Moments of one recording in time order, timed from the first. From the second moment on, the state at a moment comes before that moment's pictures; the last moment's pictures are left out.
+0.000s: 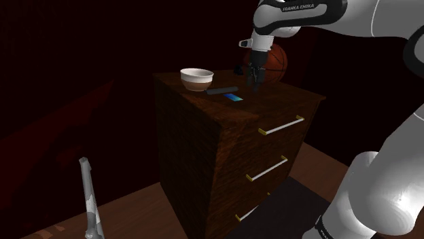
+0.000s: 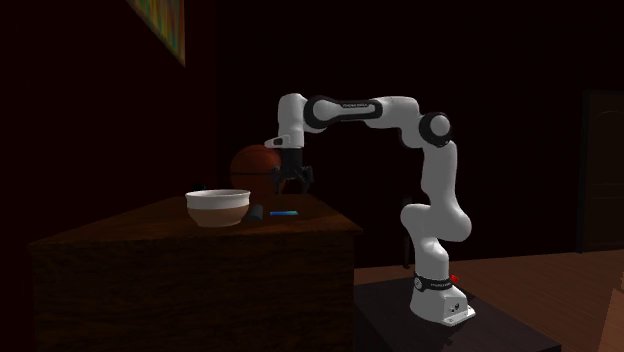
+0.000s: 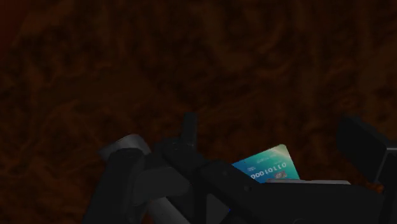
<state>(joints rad) 0.18 -0.16 -0.34 -1.83 -0.04 1.67 -1.14</state>
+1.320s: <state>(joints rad) 0.18 0.20 -0.34 -1.51 0.07 1.71 -1.63</state>
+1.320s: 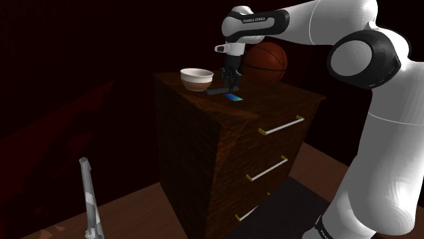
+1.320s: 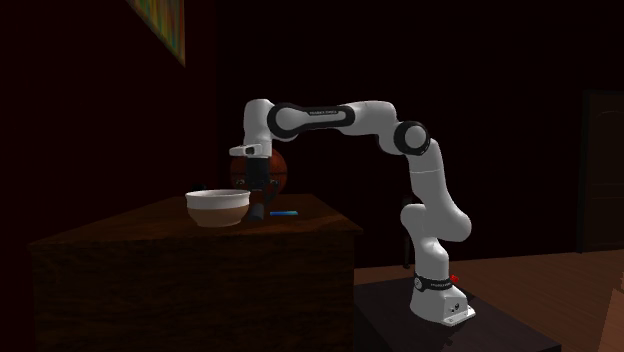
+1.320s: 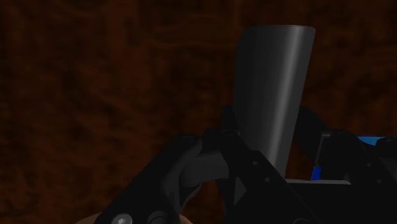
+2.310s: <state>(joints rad) 0.18 0.22 -0.34 -1.41 0.08 1.63 -1.63</state>
